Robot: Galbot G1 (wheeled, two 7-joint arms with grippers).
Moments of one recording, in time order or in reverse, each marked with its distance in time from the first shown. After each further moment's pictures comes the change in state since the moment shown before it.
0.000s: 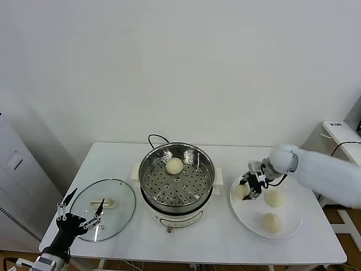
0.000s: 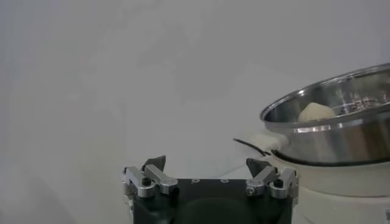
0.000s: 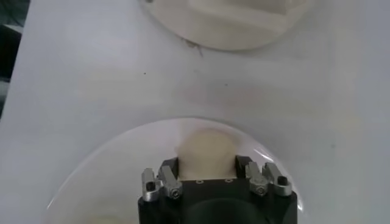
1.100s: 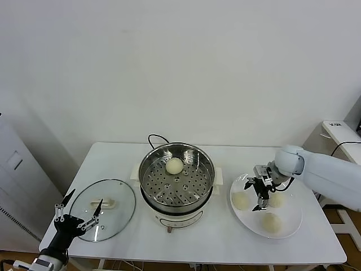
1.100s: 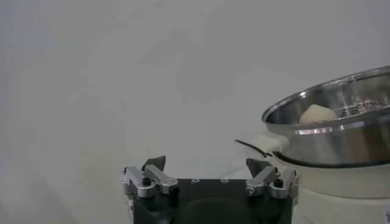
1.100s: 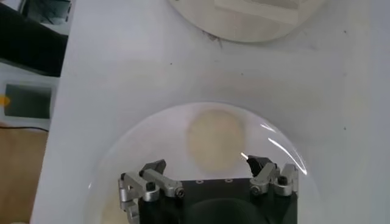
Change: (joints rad) left arm 0.017 0.004 -0.014 0.000 -0.019 -0.010 0.000; right arm -0.213 -0.019 0.116 -0.029 -0.137 0.000 -0.002
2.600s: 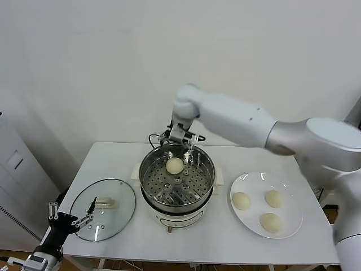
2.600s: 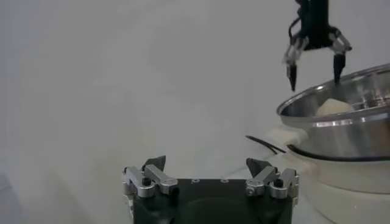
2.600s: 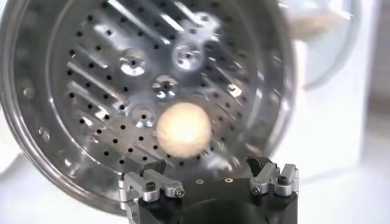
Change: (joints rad) left arm -0.034 0.013 -0.032 0.039 -0.036 -0.007 0.006; right arm 0.410 0.563 0.002 -0.224 -0.174 0.339 -0.237
